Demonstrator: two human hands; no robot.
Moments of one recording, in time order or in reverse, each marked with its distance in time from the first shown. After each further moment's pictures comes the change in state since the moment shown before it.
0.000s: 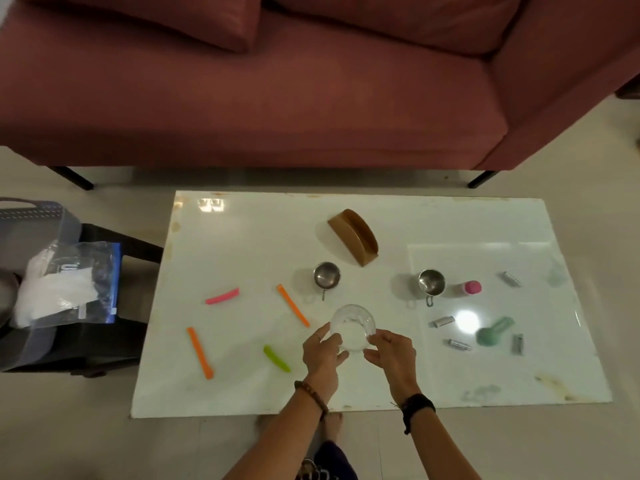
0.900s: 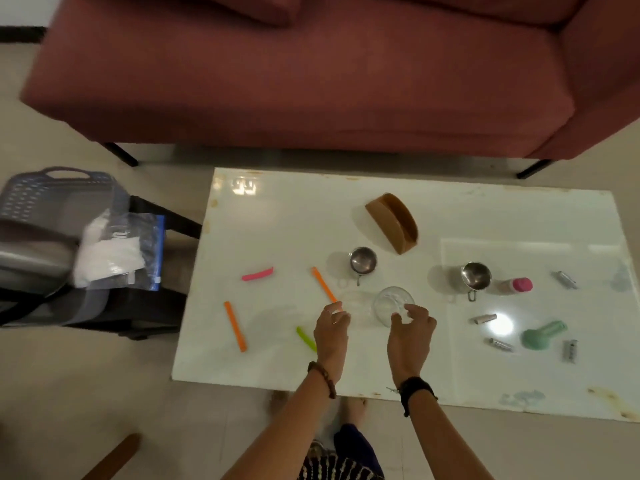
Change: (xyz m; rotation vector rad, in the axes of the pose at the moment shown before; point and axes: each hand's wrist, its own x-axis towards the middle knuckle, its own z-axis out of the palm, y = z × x) left_hand 0.015 0.012 -0.039 0.193 -0.031 0.237; right_hand -0.003 0.008 0.052 -0.253 0.269 -0.184
